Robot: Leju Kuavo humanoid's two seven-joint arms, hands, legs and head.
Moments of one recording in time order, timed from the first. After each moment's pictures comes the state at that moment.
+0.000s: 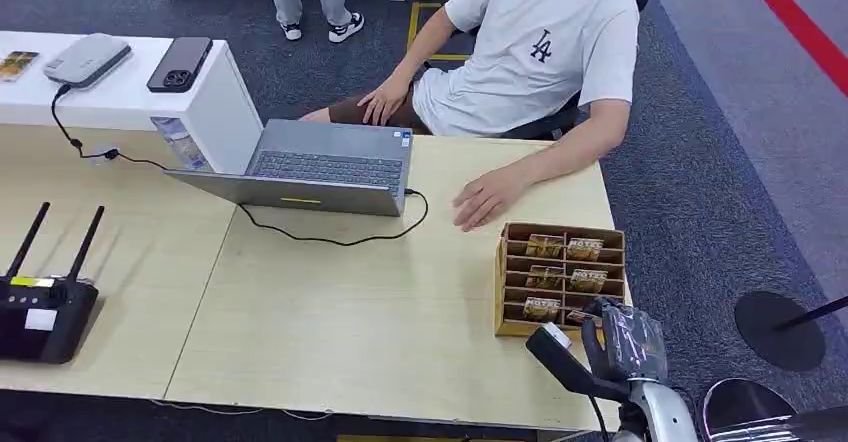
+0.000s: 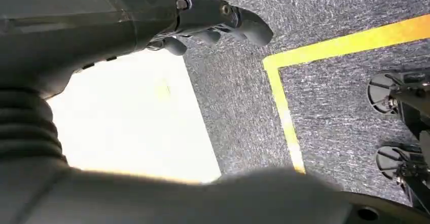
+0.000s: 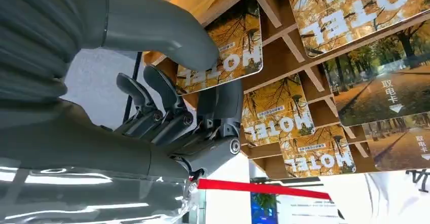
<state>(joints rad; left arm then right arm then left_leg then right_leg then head) -0.08 -0.04 1.25 -0.22 -1.35 -0.17 0.10 0.14 -0.04 -0.07 -1.61 1.39 -0.10 0.04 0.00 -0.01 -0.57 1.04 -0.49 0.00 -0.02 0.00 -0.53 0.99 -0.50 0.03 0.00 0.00</state>
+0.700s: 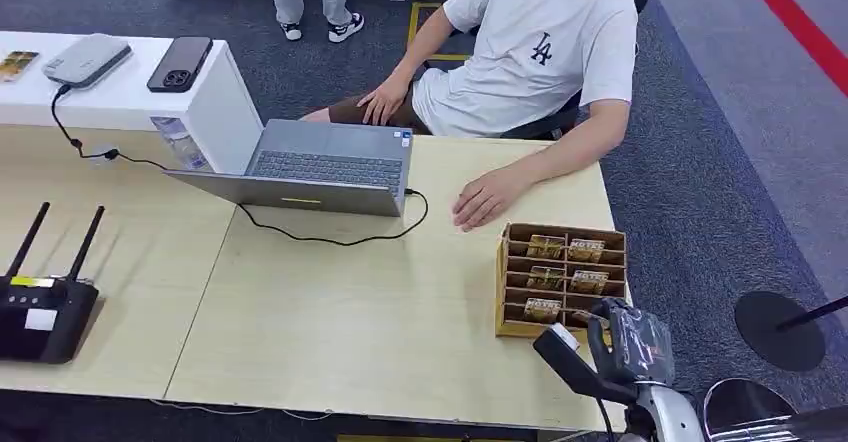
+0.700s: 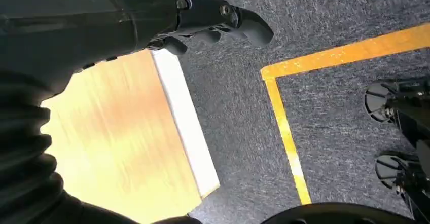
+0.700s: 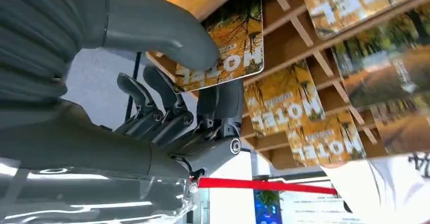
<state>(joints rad) -0.08 -0.03 1.22 -0.22 -1.35 -0.15 0.08 0.16 -0.04 -0.09 -1.63 1.36 -0.13 0.02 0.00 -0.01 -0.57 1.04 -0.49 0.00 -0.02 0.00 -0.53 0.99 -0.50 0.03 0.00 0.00</state>
